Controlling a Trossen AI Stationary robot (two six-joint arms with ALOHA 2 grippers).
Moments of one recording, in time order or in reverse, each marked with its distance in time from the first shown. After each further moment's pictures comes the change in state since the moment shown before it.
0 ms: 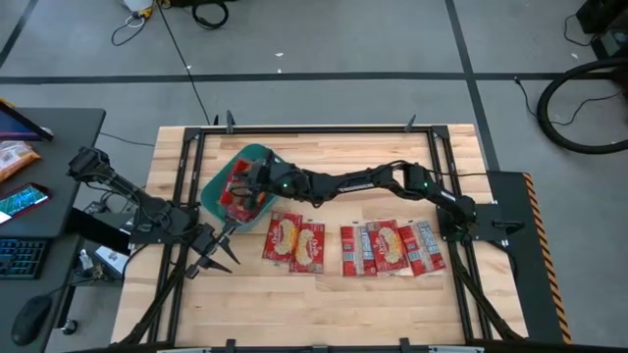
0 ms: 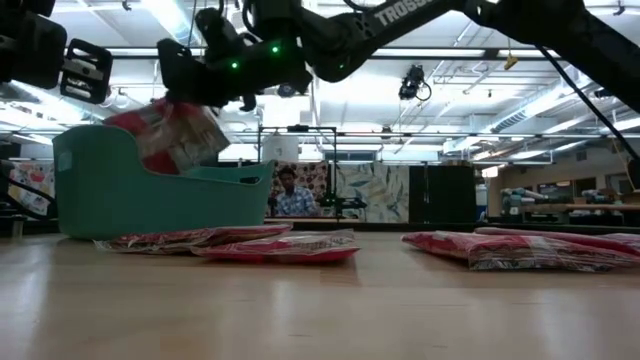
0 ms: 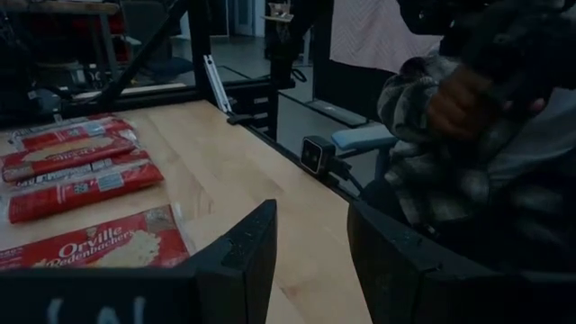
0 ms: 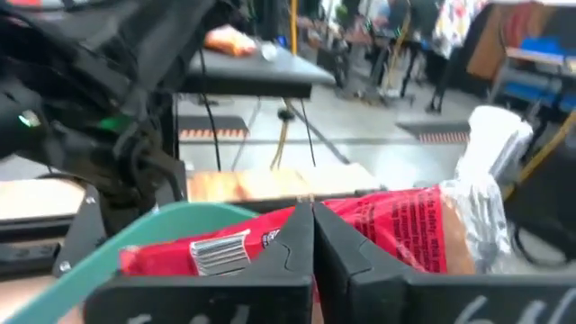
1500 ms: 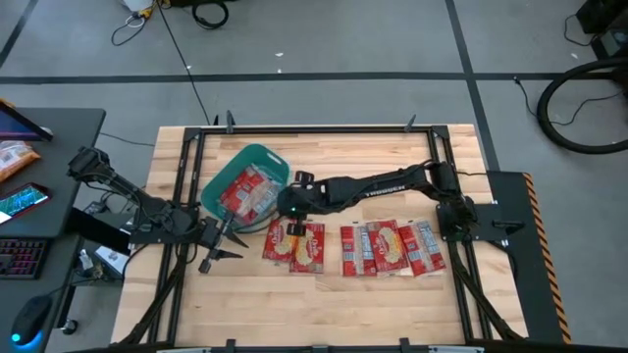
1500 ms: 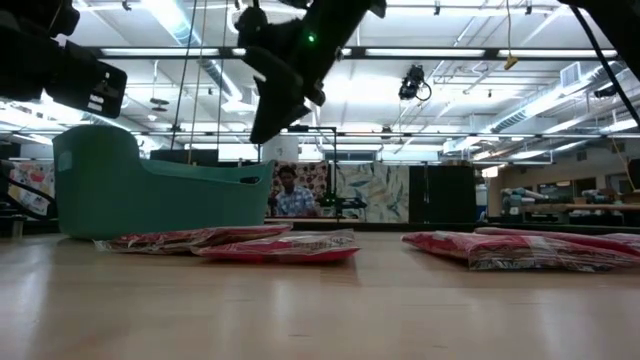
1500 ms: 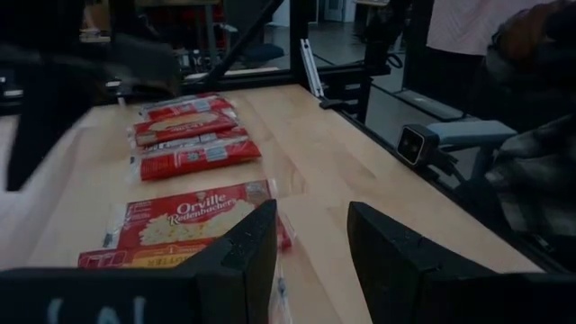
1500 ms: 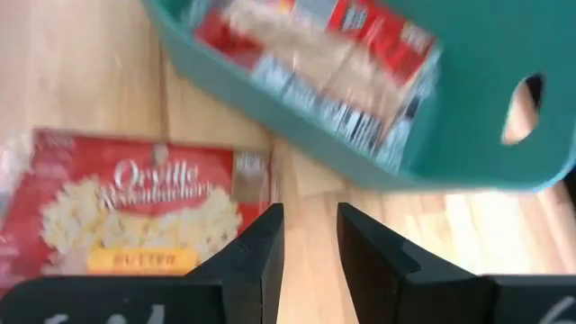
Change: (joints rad) left arm 0.001 0.000 0.000 -0.053 -0.273 0.001; right arm 0.115 -0.261 -0.121 -0.986 0.064 0.151
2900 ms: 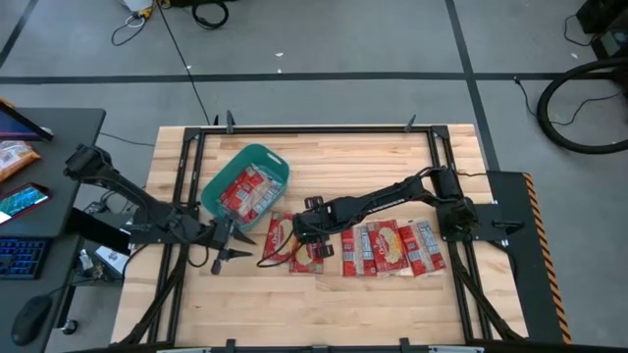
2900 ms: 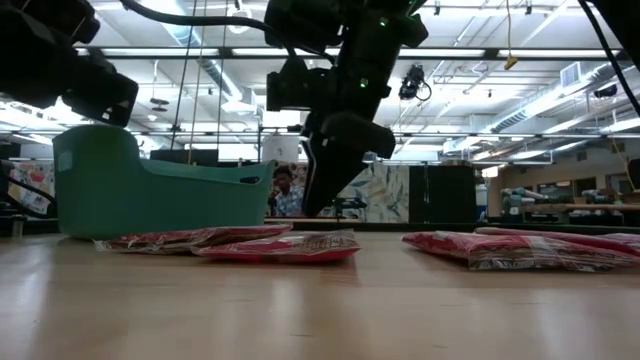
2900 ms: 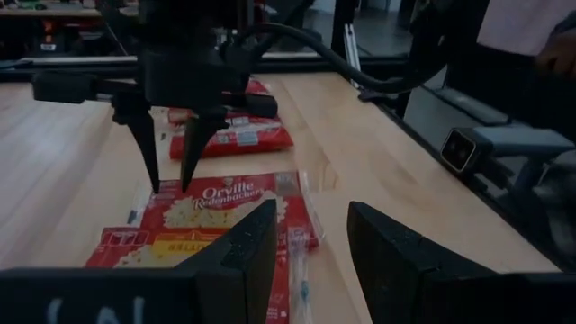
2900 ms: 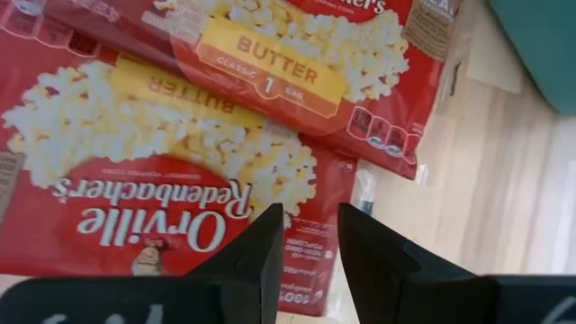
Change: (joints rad) left arm 0.000 0.264 0.042 0.167 -0.111 -0.080; right arm 0.082 -0.003 -0.221 -0.036 -0.121 -0.176
